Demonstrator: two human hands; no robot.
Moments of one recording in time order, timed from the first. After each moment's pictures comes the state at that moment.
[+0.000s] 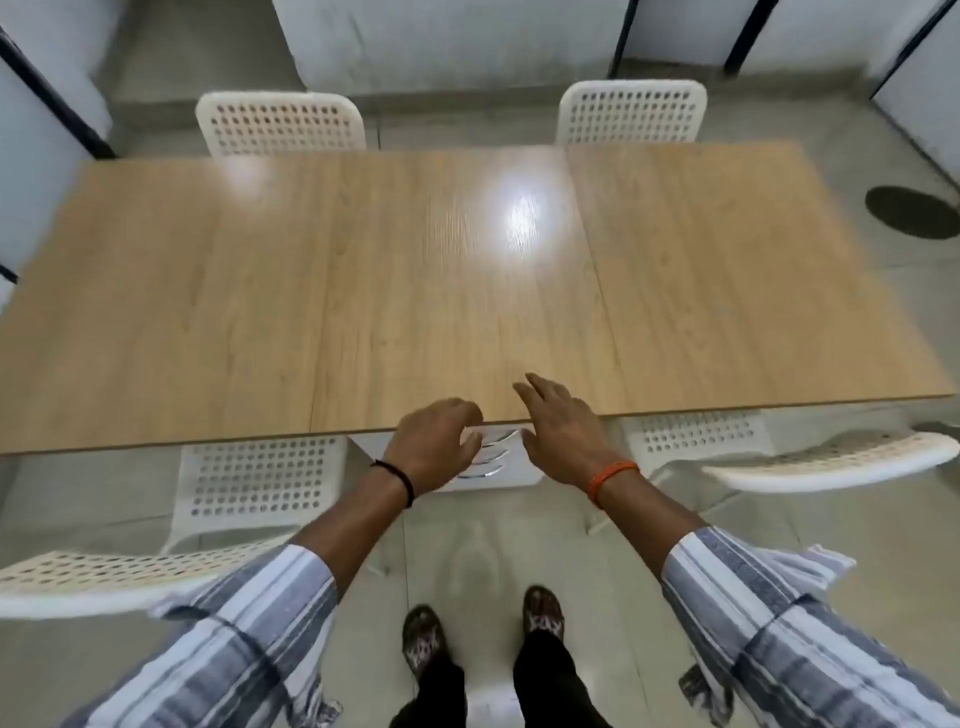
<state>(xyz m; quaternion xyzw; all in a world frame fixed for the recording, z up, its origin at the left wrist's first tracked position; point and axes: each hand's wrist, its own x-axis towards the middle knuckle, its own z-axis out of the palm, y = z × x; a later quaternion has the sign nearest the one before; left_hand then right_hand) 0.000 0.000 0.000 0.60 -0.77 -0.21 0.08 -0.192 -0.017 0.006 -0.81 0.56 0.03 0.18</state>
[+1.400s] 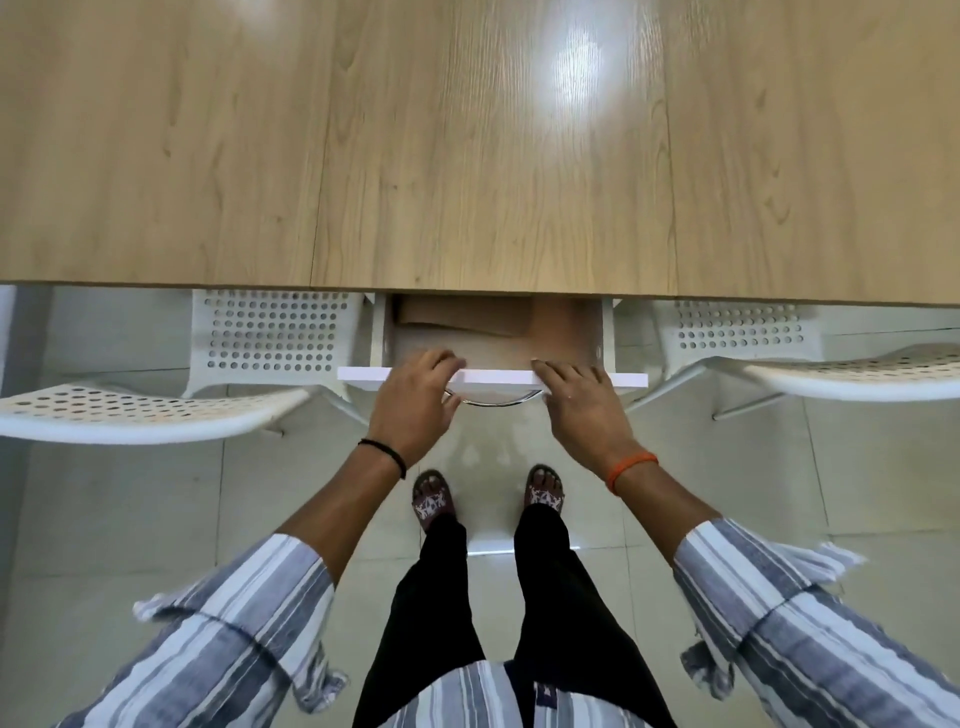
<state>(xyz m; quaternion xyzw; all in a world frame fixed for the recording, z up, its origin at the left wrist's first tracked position) 0.010 0.100 -0.065 0.66 -0.72 -0.18 0.10 -0.214 0.071 -0.083 -0.82 0.54 0.03 0.21</state>
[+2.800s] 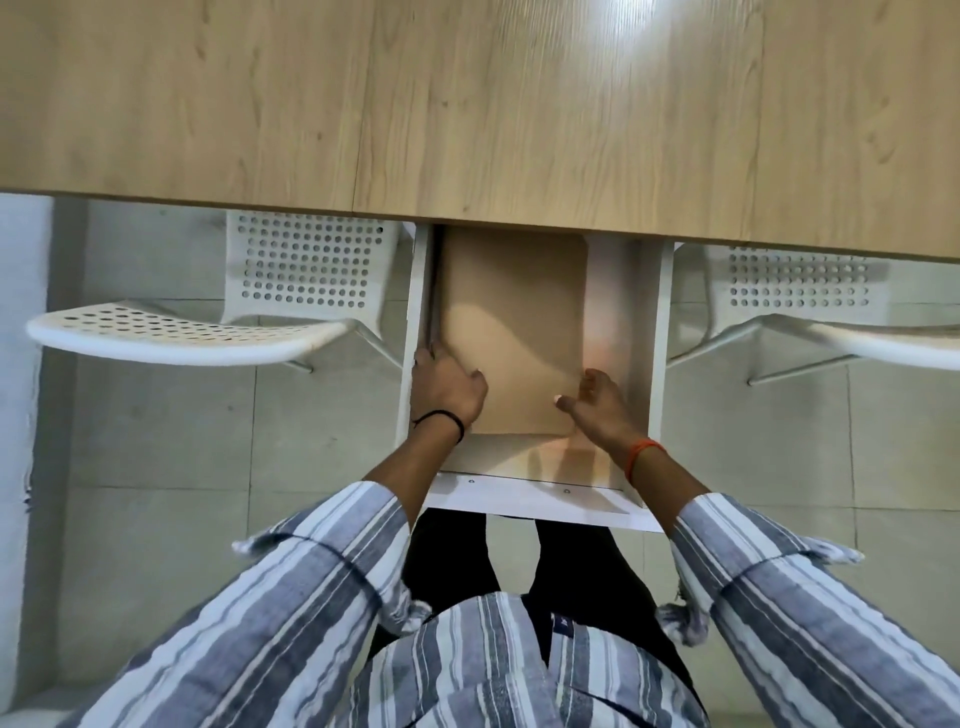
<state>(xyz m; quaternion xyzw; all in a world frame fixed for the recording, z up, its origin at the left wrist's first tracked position) -0.003 0.138 -0.096 0.86 -0.35 -0.37 0.01 -0.200 0.119 -0.115 -0.45 0.70 0.03 0.56</state>
